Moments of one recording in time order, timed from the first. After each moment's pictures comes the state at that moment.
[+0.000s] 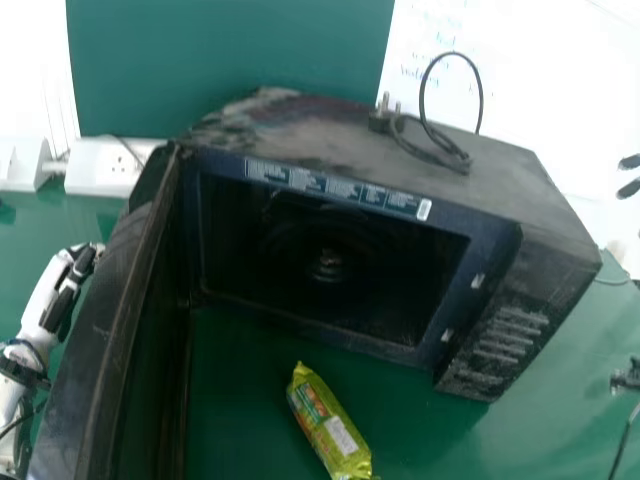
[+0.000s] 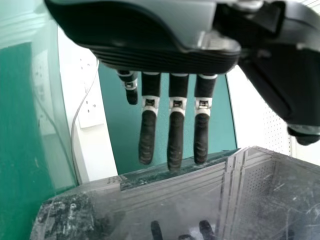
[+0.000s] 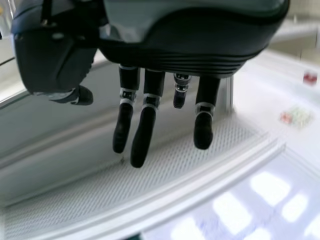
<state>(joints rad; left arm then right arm) -0.28 0.42 0.27 0.39 -0.22 -0.57 -0.38 -0.15 -0.72 -0.82 -0.75 -0.05 0.24 0.34</state>
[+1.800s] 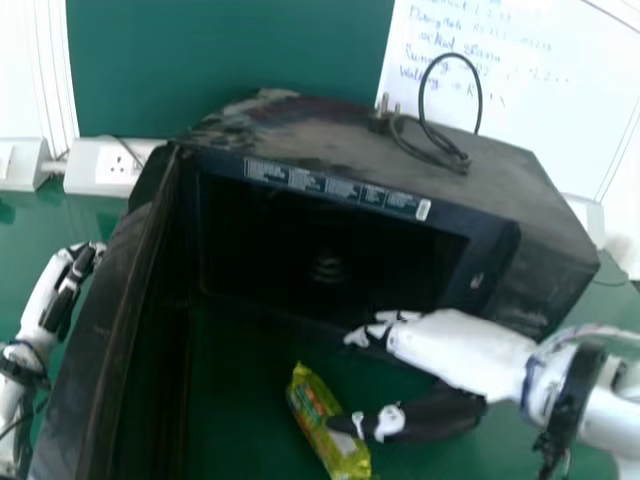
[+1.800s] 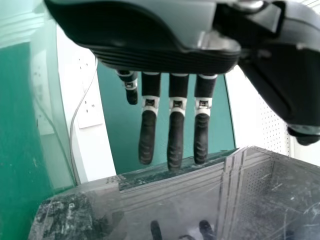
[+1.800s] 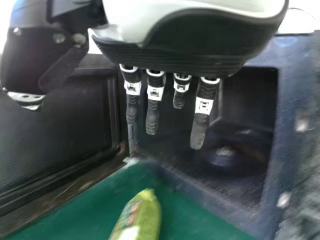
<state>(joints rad) -0.27 0.42 0.27 0.39 -0.22 -0.57 -0.37 -0.26 -1.28 -0.22 -0.83 -0.02 0.34 0.92</state>
